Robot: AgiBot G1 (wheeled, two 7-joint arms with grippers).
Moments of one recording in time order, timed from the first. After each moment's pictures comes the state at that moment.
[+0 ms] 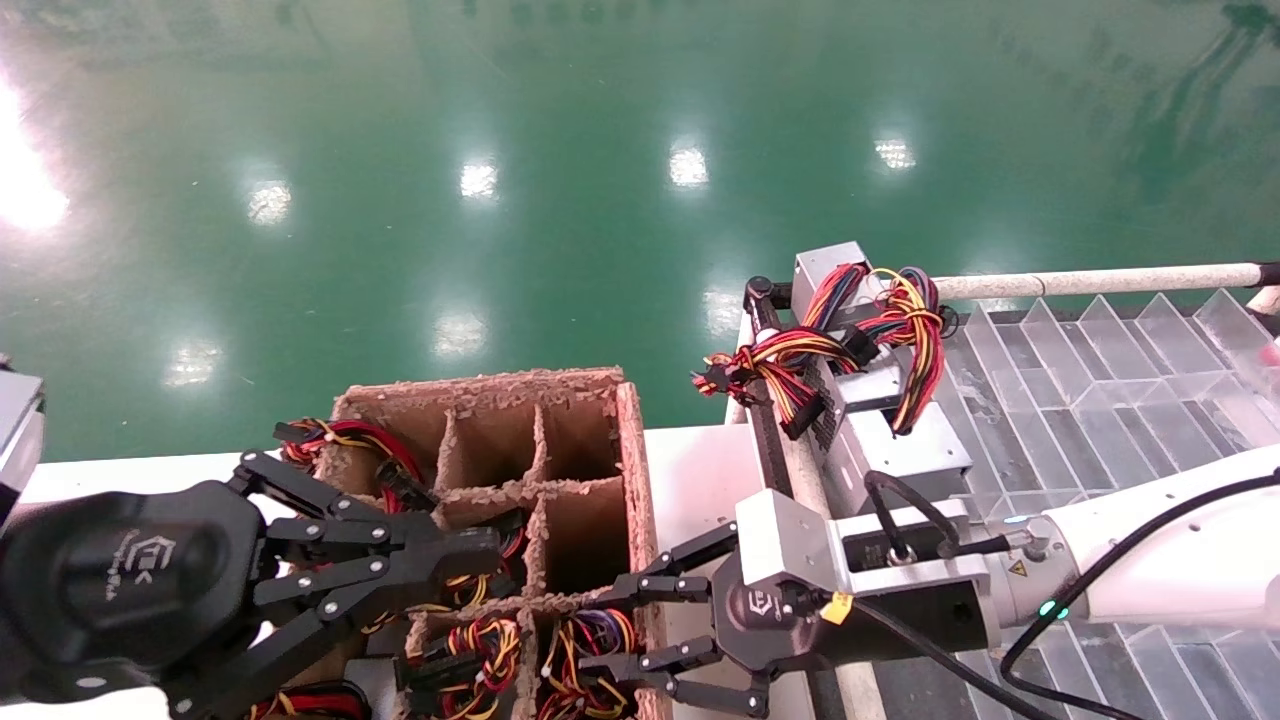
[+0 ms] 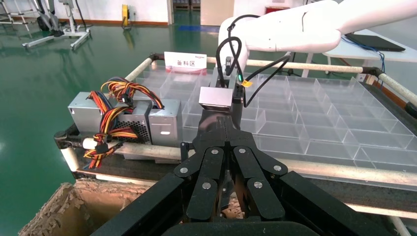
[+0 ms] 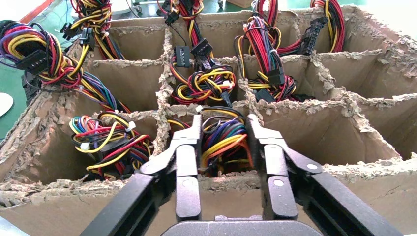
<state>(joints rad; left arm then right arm) -1.10 0.57 0.38 -1.27 0.66 1.46 -0.13 1.38 -0.99 -0.70 0.70 -1.08 -1.56 -0.19</state>
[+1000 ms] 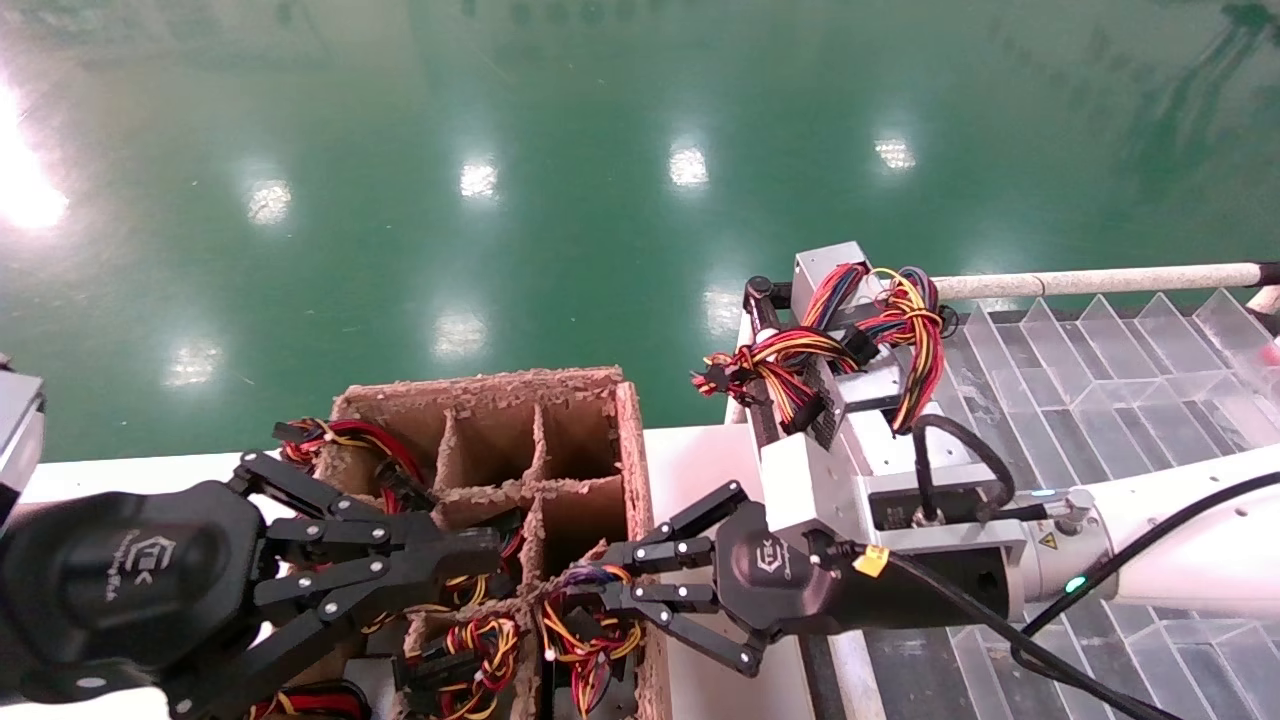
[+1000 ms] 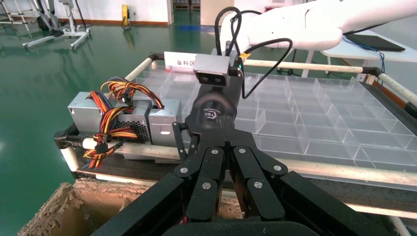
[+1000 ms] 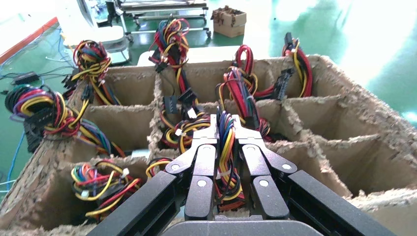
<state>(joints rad) -1.10 0.57 0.38 -1.27 0.66 1.46 -0.13 1.39 -0.95 -0.69 0.76 -0.95 -1.53 -0.16</state>
